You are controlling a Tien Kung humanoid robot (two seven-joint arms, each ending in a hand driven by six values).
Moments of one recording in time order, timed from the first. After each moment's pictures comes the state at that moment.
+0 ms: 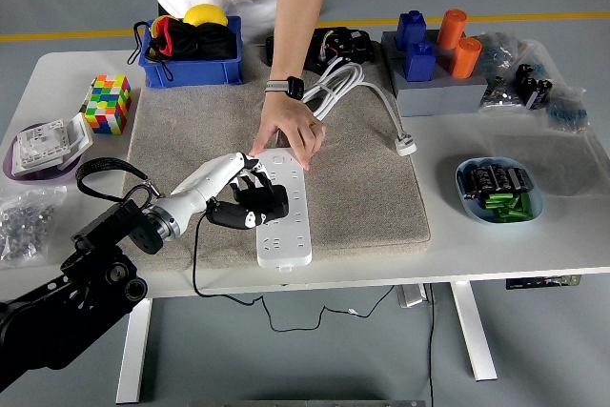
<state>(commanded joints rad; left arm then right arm) -0.36 0.29 -0.85 -1.36 1.72 0.08 0.06 0.09 -0.24 1.14 0.18 -0.59 -0.08 -0.17</state>
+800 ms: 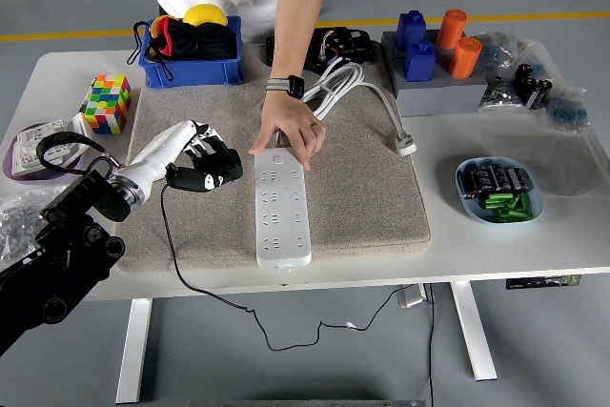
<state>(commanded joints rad) -0.43 0.27 -0.98 -1.11 1.73 0.07 0.02 0.09 -0.24 1.14 0.18 -0.59 -0.08 -0.17</state>
